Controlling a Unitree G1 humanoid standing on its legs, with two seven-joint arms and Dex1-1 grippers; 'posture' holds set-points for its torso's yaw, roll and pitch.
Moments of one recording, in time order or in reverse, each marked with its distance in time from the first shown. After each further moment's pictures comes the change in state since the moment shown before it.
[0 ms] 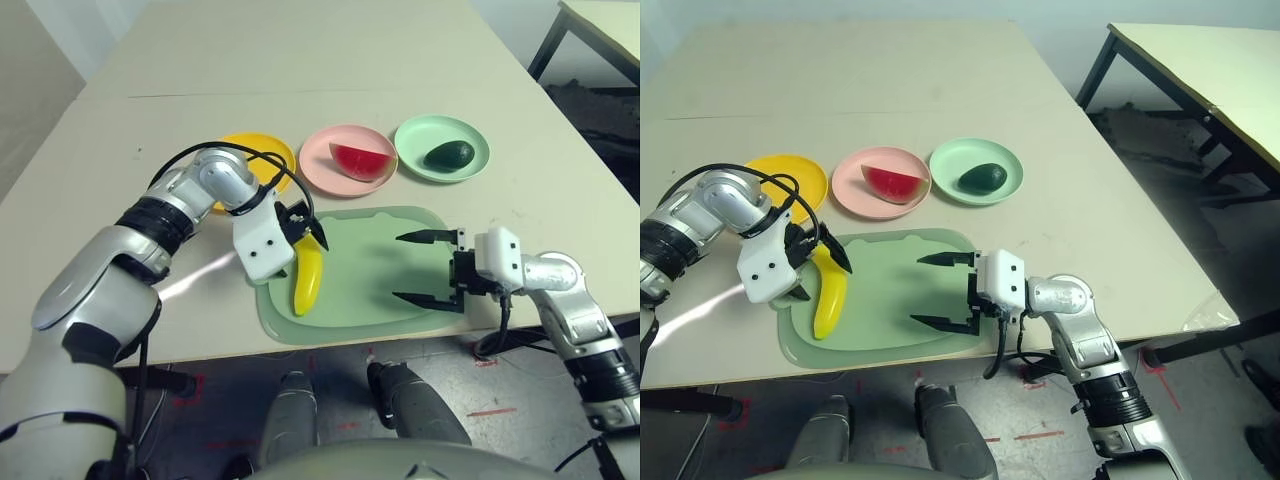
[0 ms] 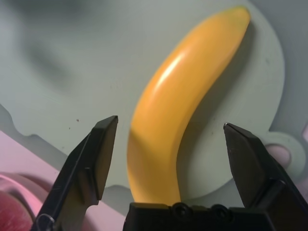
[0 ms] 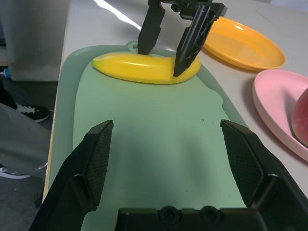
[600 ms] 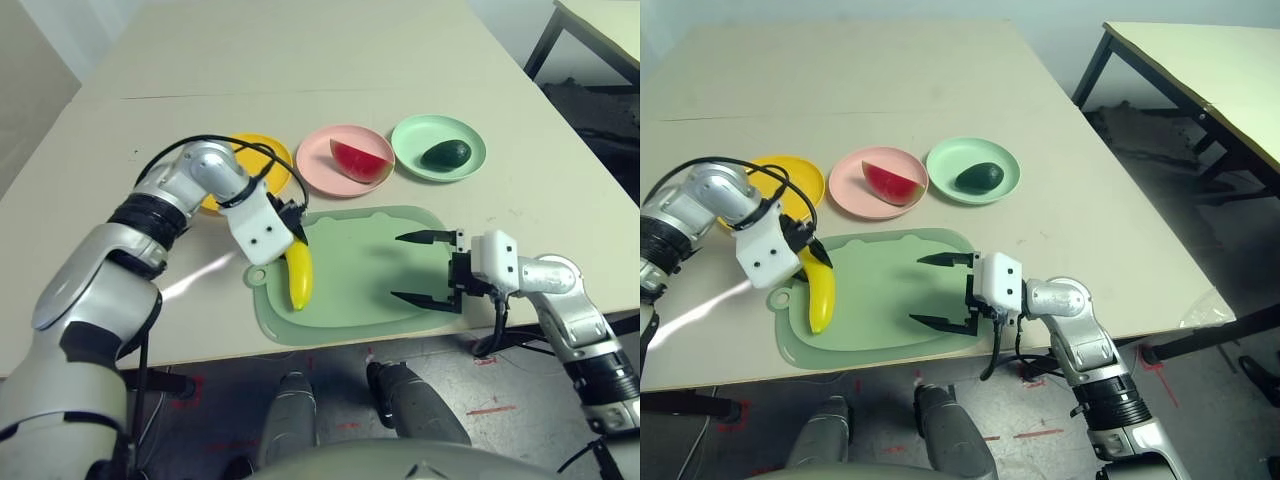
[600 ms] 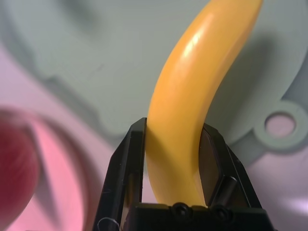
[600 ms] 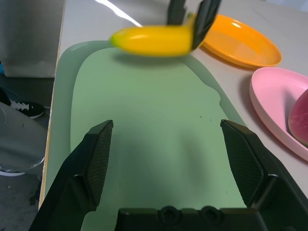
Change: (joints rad) left arm -0.044 0.060 0.141 0.010 -0.012 0.161 0.000; right arm -0.001 0.001 0.008 0.001 -0.018 -0.015 -0.009
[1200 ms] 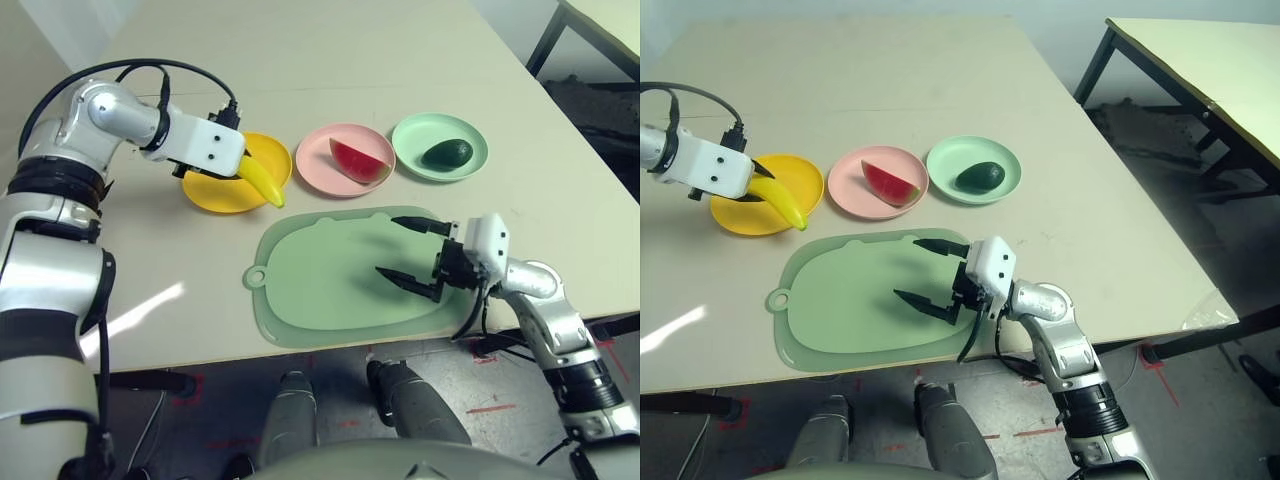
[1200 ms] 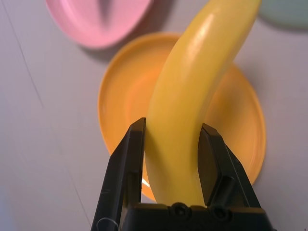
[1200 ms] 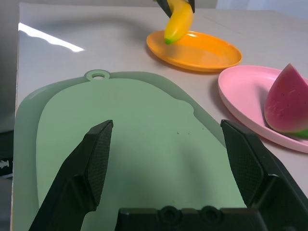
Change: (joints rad) left arm -0.109 0.114 0.147 0.392 0.425 0.064 0.488; right arm 0.064 0.117 -0.015 -0.080 0.041 0.132 -0.196
